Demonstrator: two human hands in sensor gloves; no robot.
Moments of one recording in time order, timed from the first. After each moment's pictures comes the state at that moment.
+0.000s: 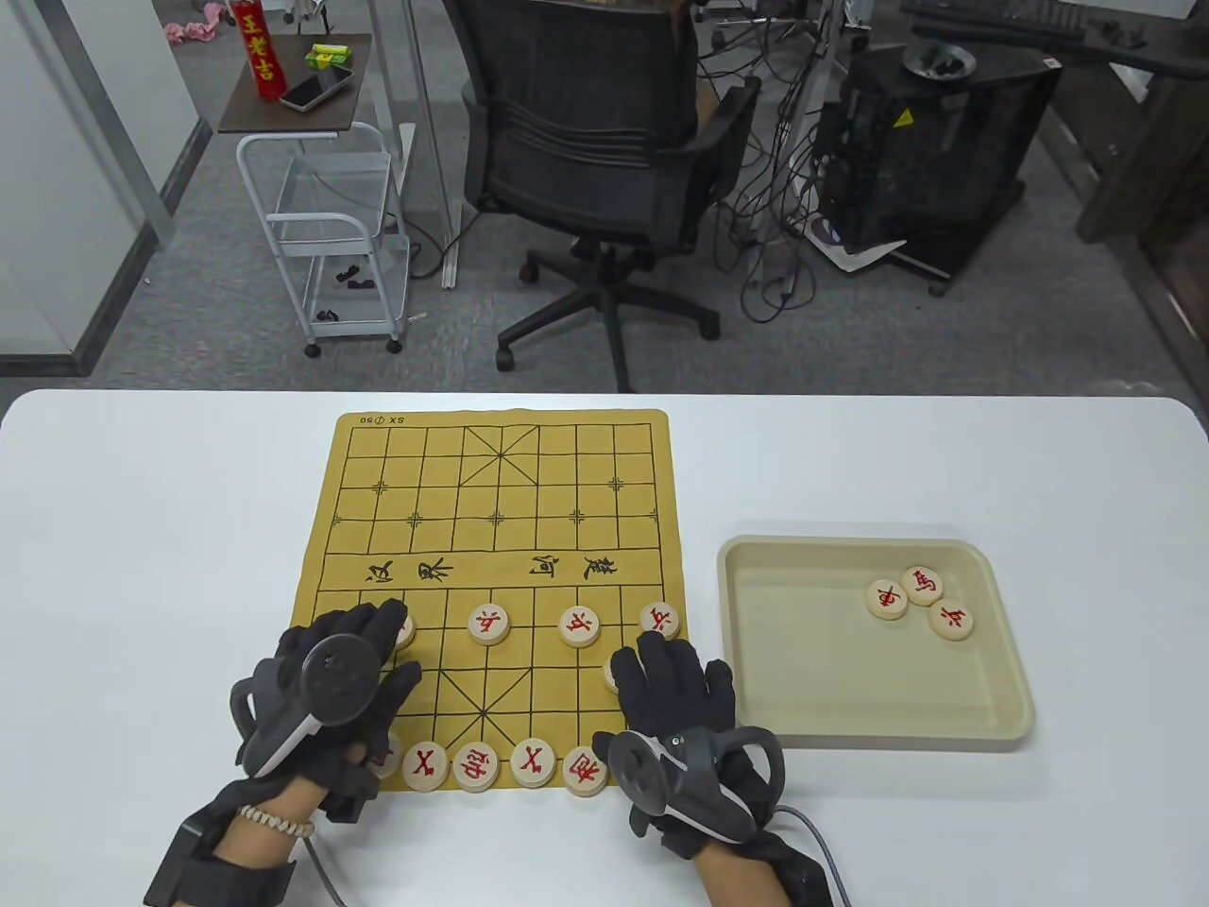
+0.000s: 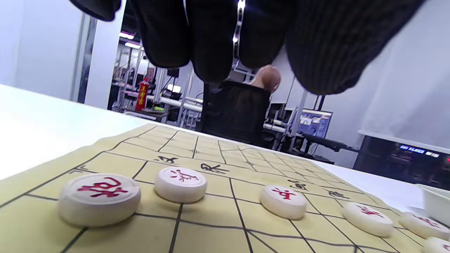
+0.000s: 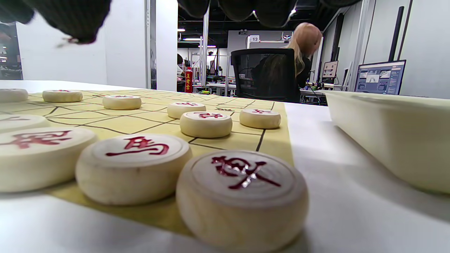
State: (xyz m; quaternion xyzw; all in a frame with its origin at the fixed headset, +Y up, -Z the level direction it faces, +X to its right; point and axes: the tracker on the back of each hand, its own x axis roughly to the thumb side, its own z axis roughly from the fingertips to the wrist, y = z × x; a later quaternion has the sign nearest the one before) left_hand -0.275 -0.719 -0.276 0.06 -0.04 0.10 0.99; right_hand 0.047 -0.750 -0.247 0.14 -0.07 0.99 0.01
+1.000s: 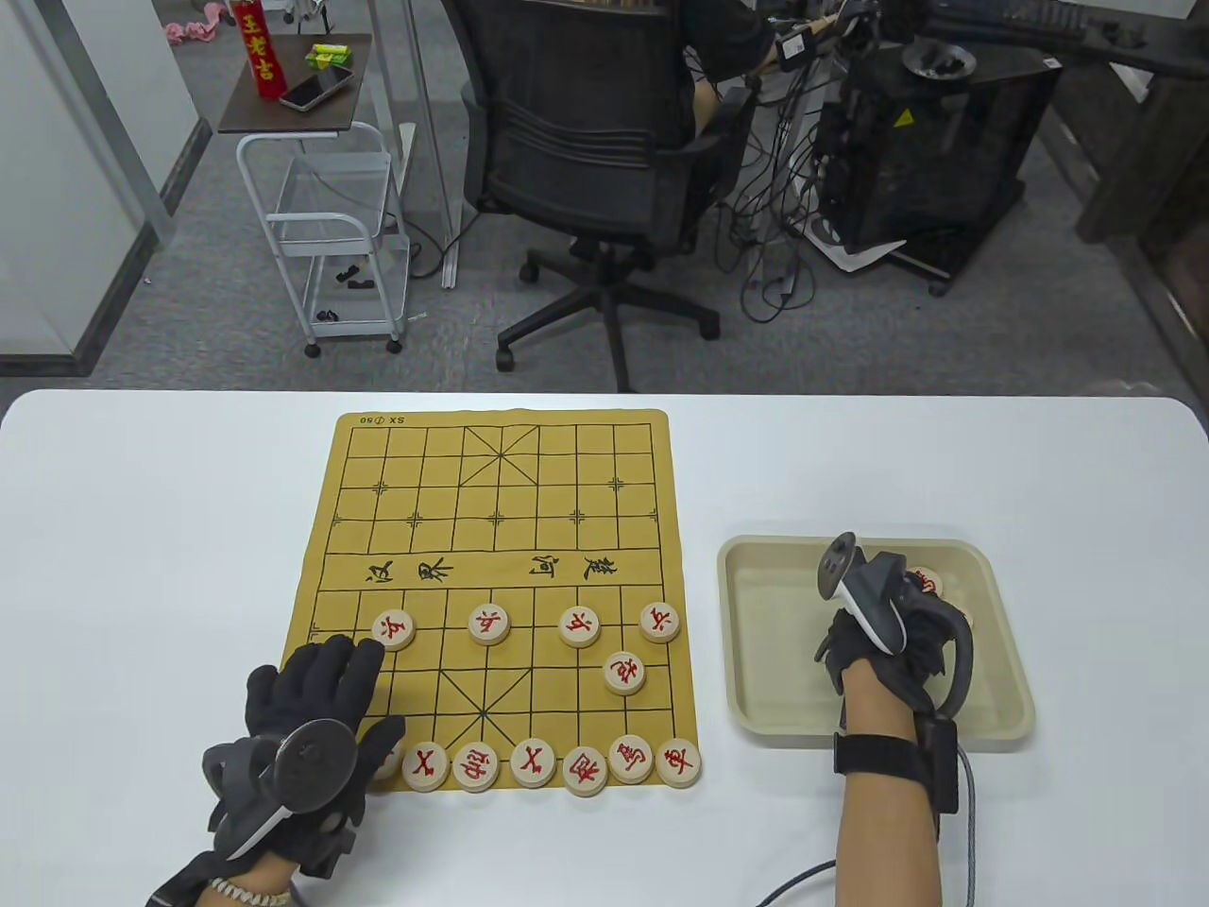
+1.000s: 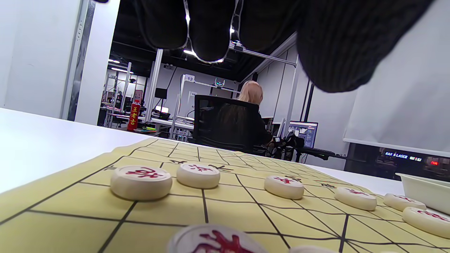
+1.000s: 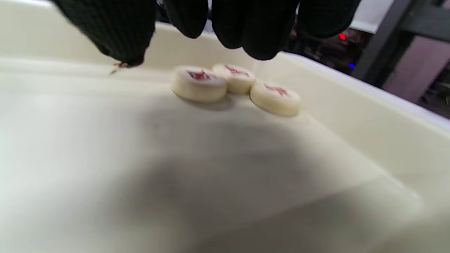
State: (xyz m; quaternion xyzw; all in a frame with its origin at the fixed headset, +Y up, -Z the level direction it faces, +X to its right) left_hand -0.287 -0.733 -0.240 0.10 -0.06 0.09 0.99; right_hand 0.242 -0.745 -0.391 -0.28 0.12 0.95 -0.07
